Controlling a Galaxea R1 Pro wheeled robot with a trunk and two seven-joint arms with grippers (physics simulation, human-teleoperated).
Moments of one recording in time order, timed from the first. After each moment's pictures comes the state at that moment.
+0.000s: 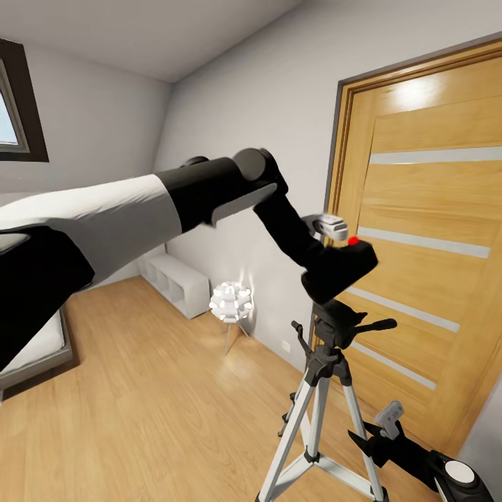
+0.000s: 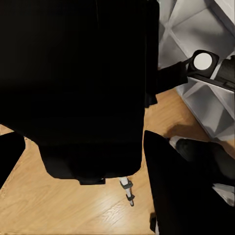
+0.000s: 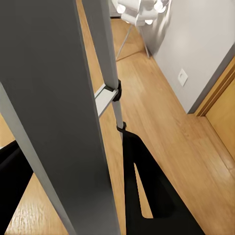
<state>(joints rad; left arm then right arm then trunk) -1.90 -0.17 -1.49 -0.71 1.04 1.04 -0.95 -0.18 -0.21 -0.22 -1.03 0.25 -0.01 0.72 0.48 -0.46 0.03</state>
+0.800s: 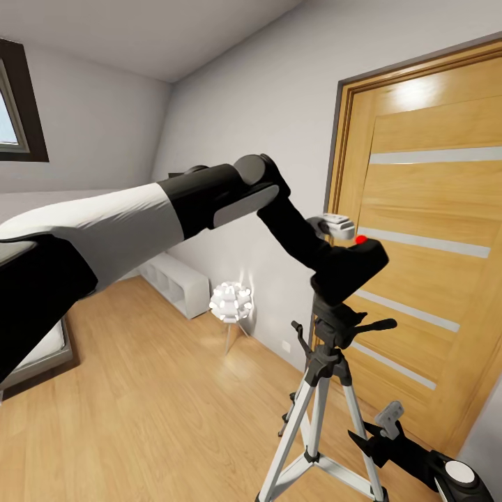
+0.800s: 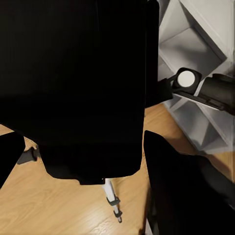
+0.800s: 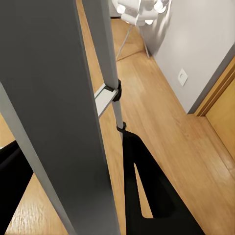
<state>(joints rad) -1.87 -0.17 -1.44 -0.73 1.12 1.04 -0.86 -0.18 -0.21 -0.22 -1.03 0.25 -0.01 0.72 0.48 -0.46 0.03</state>
